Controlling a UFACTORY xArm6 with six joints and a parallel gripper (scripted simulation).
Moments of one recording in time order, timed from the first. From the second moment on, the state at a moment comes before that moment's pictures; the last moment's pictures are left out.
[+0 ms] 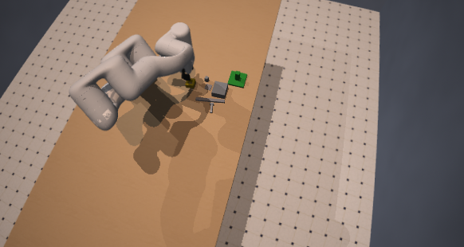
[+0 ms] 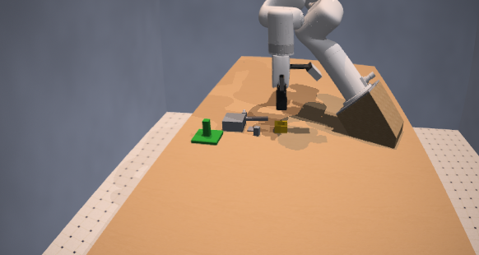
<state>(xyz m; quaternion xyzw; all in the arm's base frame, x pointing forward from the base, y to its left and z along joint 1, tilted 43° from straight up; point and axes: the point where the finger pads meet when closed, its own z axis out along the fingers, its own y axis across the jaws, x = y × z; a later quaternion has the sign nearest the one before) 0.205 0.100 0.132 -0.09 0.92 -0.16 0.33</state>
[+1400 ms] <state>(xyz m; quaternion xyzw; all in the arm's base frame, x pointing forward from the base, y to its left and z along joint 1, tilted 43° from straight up) 0.237 0.096 0.128 -0.08 0.91 -0.17 0.37</state>
